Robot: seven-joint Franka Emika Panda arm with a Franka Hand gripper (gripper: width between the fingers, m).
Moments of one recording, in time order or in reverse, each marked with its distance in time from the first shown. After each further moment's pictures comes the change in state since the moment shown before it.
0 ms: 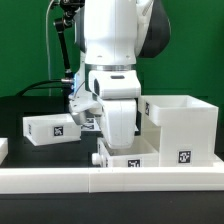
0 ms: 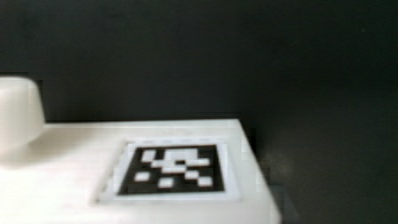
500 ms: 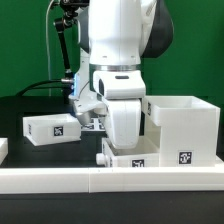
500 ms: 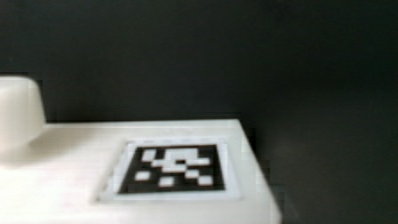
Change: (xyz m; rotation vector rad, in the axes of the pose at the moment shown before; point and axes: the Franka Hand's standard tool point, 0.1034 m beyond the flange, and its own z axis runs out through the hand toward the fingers) arm 0.013 0.002 0.000 -0.001 0.002 0.009
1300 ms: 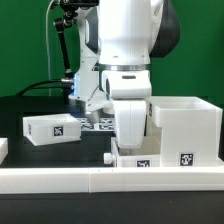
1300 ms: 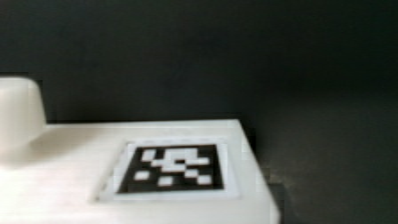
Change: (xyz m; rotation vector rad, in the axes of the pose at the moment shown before) arm 0.010 0.002 0.000 -0.002 0.006 0.105
